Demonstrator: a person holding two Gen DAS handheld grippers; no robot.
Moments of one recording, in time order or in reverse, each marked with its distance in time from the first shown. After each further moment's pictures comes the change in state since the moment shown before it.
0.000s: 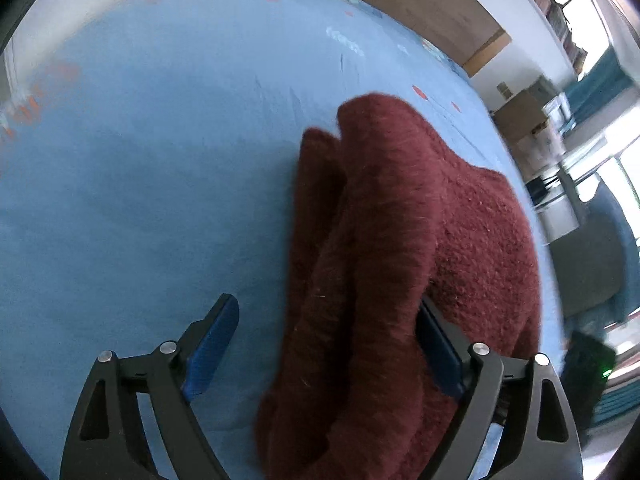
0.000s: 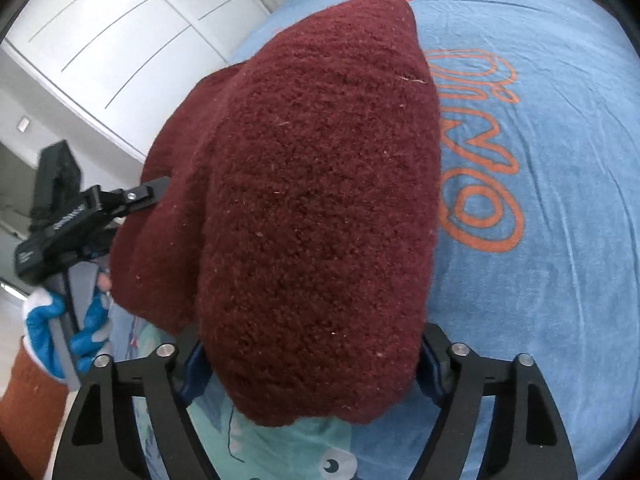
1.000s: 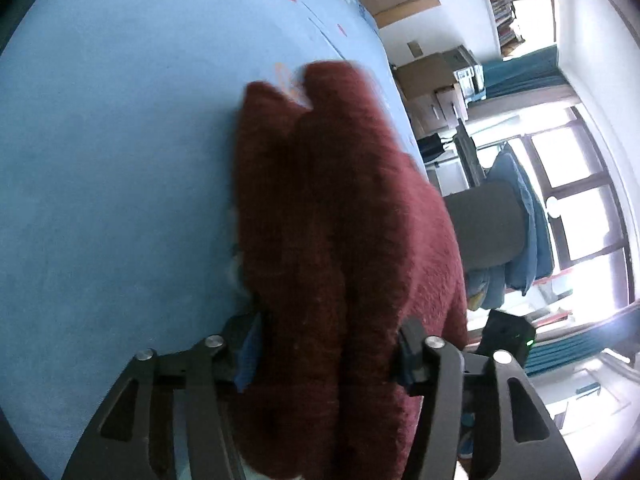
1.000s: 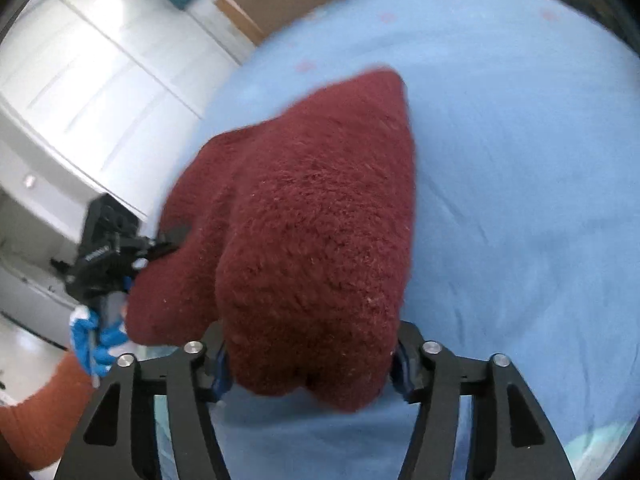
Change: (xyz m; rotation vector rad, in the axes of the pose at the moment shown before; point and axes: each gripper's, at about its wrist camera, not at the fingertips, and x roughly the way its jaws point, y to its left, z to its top) left arm 0.095 -0.081 0.002 -0.003 0.201 -0.423; right arm -0.146 -0.171 -0.048 0.129 -0.126 0.001
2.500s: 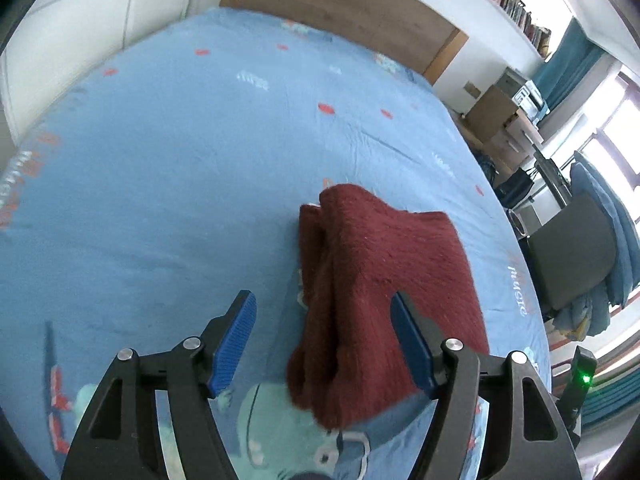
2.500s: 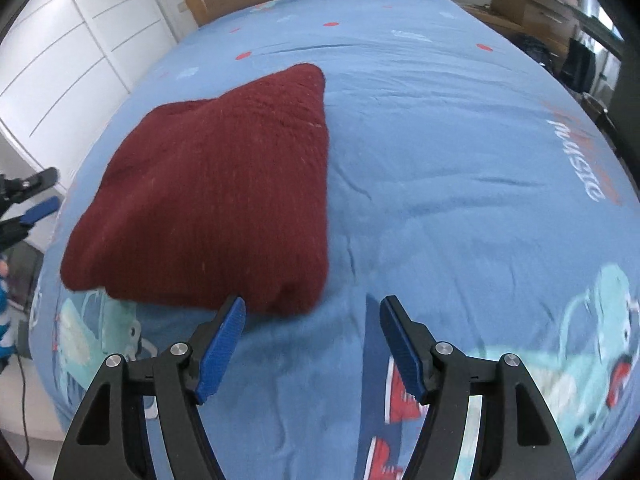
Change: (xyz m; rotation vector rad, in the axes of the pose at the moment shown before) left arm -0.048 -0.148 -0.104 0.166 -0.305 0.518; right arm -0.014 0.053 -0.028 -0.072 0.011 -0.397
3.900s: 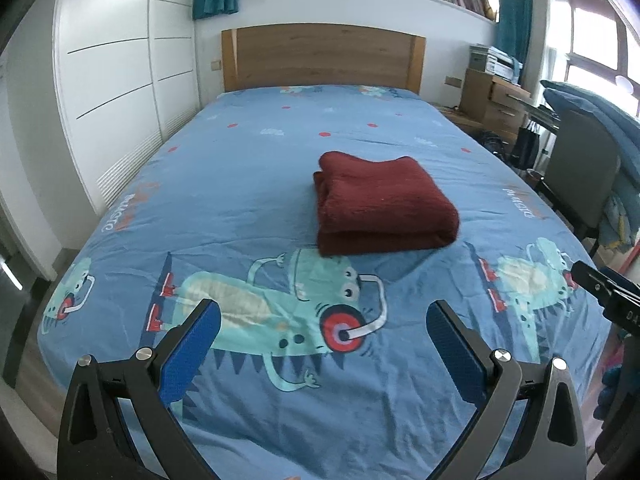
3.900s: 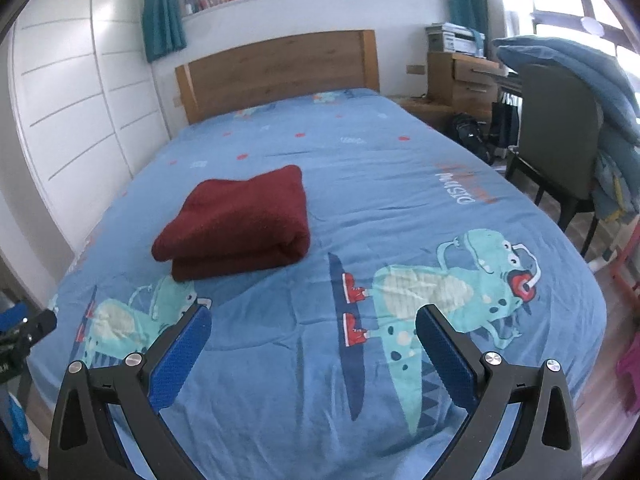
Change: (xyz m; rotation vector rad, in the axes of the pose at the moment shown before) left arm -0.123 -0.072 -0.225 0.297 -0.206 0.223; right arm -0.206 0.046 -0.174 0.054 -0.427 -0.137
